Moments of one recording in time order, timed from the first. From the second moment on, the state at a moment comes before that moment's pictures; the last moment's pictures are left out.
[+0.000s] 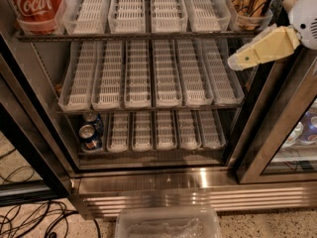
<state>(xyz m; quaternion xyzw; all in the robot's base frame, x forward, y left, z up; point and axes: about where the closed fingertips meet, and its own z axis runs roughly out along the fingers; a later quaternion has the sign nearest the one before) 0.526 -0.206 1.040 -0.38 0.80 0.02 0.47</state>
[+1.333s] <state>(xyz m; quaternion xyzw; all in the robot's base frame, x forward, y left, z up) 0.544 -0.198 1.061 -0.30 0.77 -0.01 0.56</state>
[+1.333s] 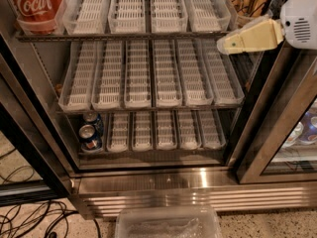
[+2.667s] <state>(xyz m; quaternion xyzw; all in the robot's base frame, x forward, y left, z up) 0.530 -0.237 1.079 -0.14 0.78 -0.04 0.61</state>
